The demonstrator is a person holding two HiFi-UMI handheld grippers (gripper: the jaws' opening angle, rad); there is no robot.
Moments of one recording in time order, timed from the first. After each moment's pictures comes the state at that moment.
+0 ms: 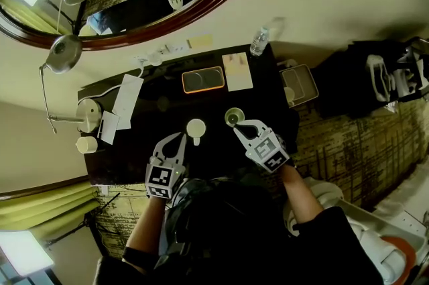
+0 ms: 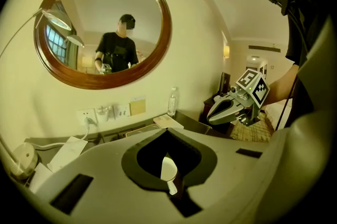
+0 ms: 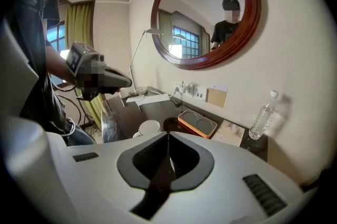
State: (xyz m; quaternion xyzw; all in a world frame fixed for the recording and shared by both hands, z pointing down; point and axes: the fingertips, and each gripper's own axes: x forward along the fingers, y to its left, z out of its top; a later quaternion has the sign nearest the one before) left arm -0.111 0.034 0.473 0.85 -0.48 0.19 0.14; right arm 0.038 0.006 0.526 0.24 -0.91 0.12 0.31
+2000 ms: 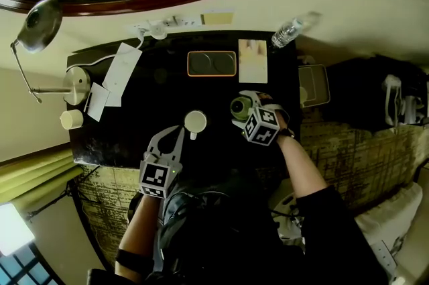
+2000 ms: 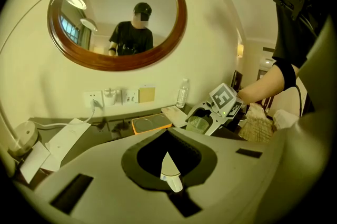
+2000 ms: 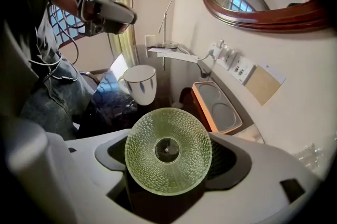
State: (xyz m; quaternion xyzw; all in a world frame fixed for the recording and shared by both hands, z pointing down) left arm -0.122 0.021 0.522 0.81 -0.52 0.19 0.19; right arm 0.017 -0.055 0.664 0.02 -0.86 -0.03 0.51
